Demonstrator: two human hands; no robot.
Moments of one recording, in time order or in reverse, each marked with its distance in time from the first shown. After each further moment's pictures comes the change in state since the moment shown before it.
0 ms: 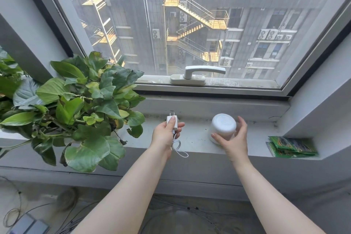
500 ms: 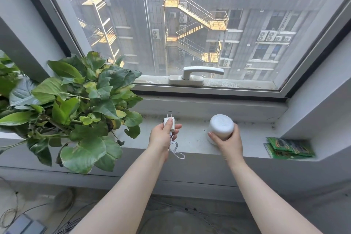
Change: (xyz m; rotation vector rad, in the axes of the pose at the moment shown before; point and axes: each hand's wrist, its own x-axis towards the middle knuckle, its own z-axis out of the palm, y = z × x) left_hand 0.006 -0.007 -0.001 0.013 0.024 0.010; right_hand -0.001 -0.006 0.006 -0.006 0.002 0.015
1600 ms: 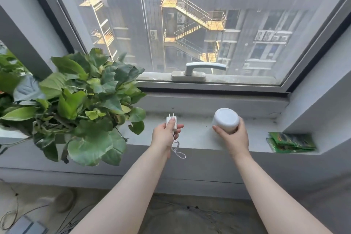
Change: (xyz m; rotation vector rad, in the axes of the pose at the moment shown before) left_hand -0.001 -0.008 -0.010 0.078 0.006 0.028; right_hand -0.006 -0.011 -0.003 0.054 0.040 -0.010
